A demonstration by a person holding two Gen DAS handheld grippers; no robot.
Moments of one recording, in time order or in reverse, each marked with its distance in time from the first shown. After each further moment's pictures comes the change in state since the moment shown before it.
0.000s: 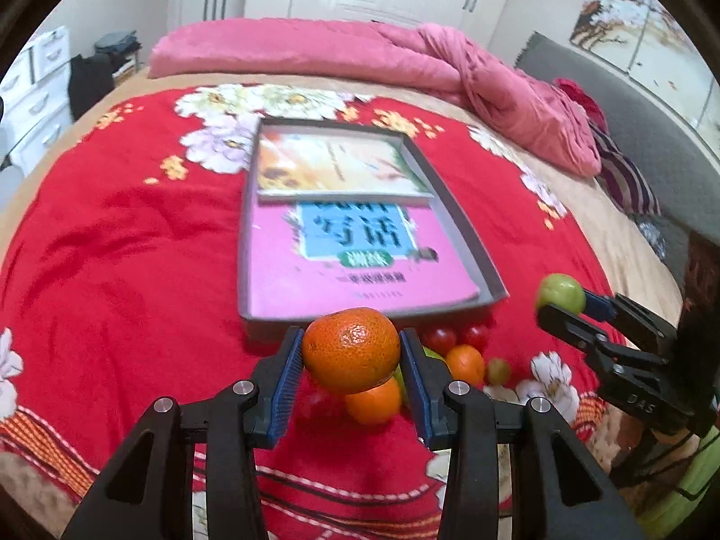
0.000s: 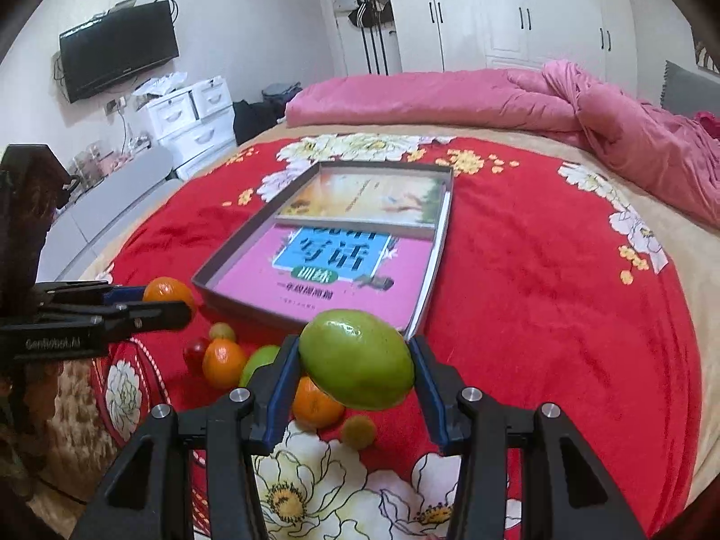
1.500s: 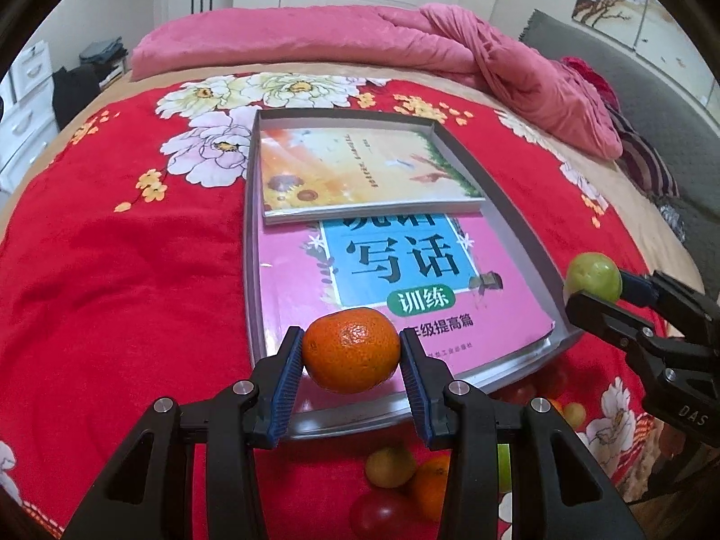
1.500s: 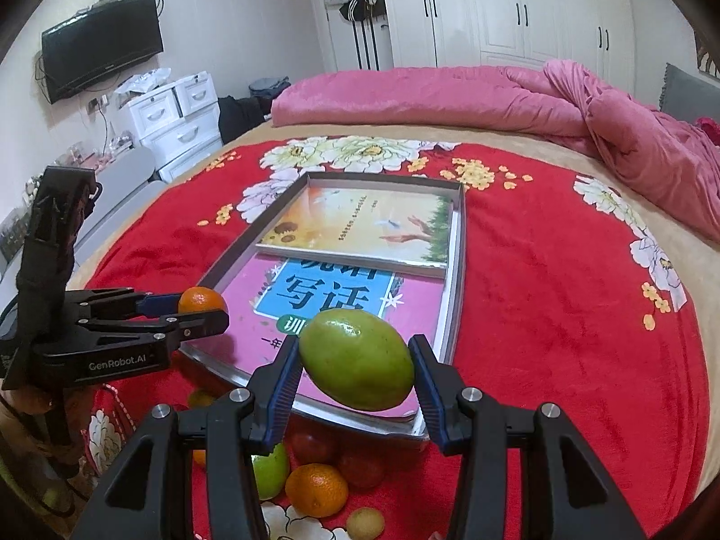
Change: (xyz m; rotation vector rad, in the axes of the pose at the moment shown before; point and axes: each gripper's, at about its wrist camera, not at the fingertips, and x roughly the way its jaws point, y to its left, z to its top) left arm 0.077 0.020 0.034 0.073 0.048 0.031; right arm 0.055 0.009 0.046 0.003 0.032 -0.046
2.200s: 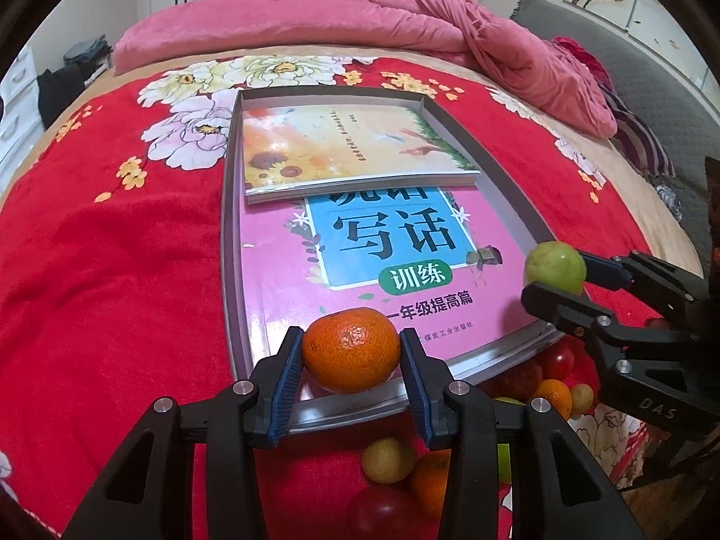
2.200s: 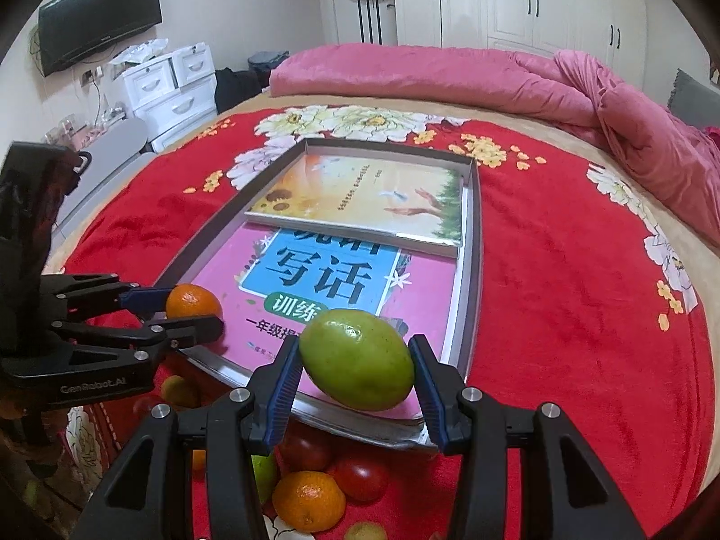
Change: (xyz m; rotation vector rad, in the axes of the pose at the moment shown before) left arm 0.012 -0.004 -0.005 0.033 0.051 -0.016; right arm 0.032 0.007 -0.003 -0.038 0.078 -0.029
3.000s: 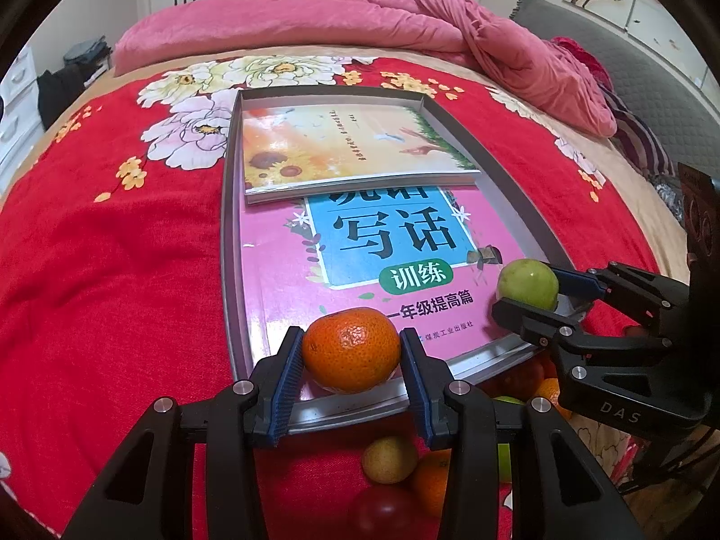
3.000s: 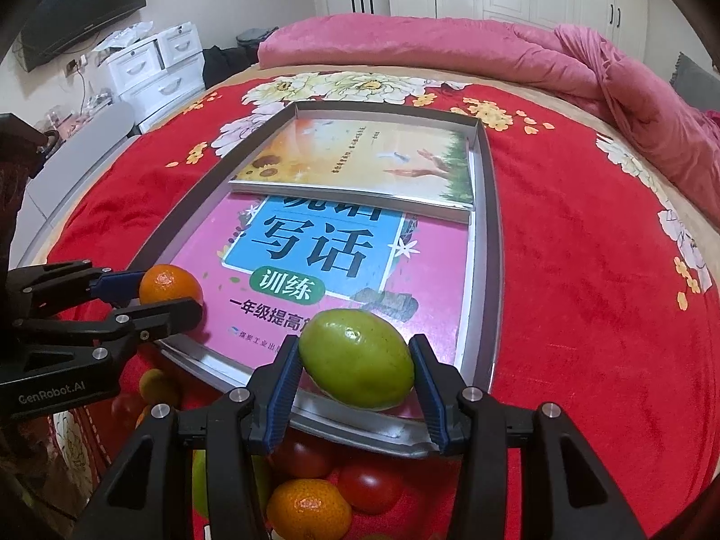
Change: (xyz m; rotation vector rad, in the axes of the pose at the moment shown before) left arm 0.001 0.000 0.000 0.005 -0.001 0.001; right arm 0.028 0.002 -0.004 0.023 0.085 -0.010
